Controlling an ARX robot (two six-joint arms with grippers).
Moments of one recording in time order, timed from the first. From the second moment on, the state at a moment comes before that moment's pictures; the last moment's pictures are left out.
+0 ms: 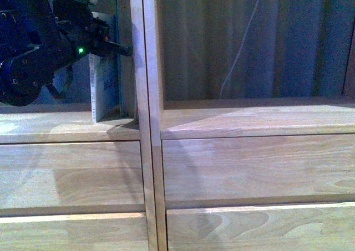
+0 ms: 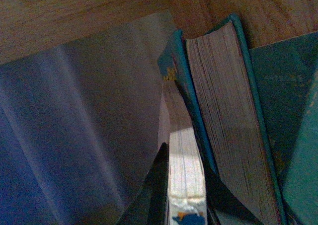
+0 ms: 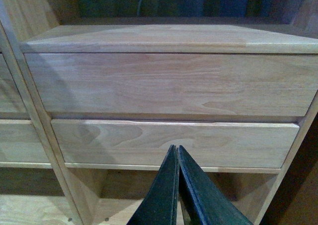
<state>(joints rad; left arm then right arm) -0.17 2.07 1.59 0.87 0.06 0.36 0.00 0.41 0.04 0.37 0.00 0.01</state>
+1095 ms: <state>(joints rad) -0.14 2.04 1.55 0.73 -0.05 0.33 0.00 0.01 0.01 0.00 0.00 0.01</state>
